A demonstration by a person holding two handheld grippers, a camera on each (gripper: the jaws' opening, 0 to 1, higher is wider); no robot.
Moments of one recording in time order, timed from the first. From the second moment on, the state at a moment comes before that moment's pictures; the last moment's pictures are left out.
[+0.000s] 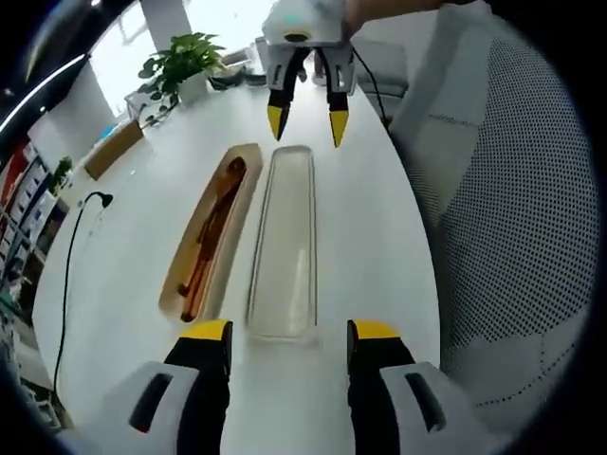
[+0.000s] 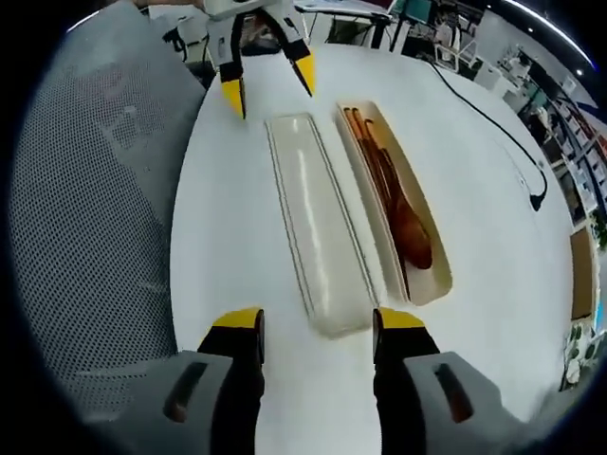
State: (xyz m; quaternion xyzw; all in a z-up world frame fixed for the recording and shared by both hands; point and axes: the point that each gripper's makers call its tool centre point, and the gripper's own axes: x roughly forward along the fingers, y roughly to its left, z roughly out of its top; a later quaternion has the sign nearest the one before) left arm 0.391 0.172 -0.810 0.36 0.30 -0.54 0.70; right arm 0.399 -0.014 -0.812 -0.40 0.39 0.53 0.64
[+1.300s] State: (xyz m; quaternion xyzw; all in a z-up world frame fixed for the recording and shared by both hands) left arm 0.386 0.137 -0.821 0.31 0.29 -0.60 0.68; right arm 0.396 -0.012 -0.830 -0.43 0.40 0.58 0.56
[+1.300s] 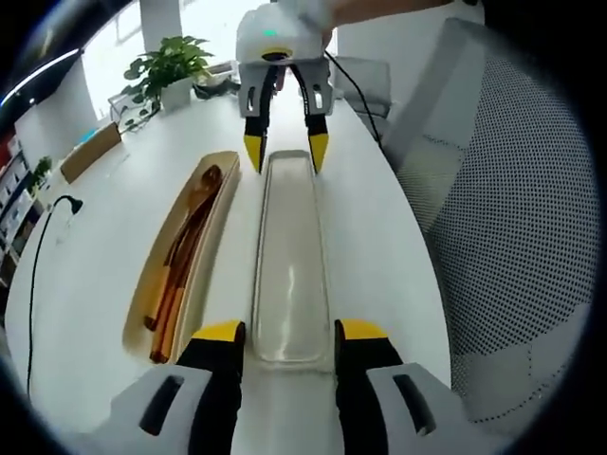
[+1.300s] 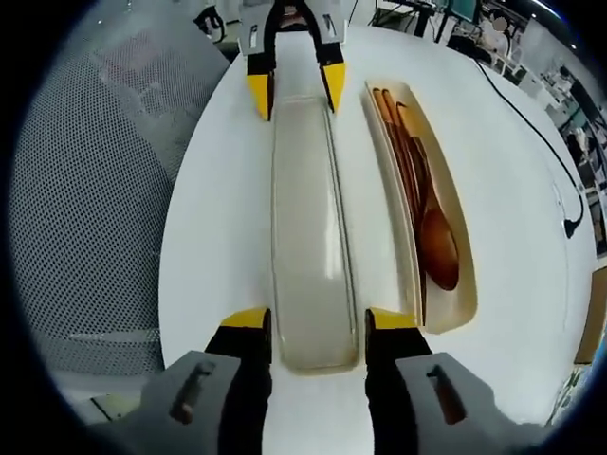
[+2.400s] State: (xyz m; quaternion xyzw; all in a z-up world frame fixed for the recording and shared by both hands) left arm 0.371 0.143 -0.821 0.49 0.19 -0.62 0.58; right arm 0.347 -0.005 -0.811 -0.20 0.58 0.56 0.56
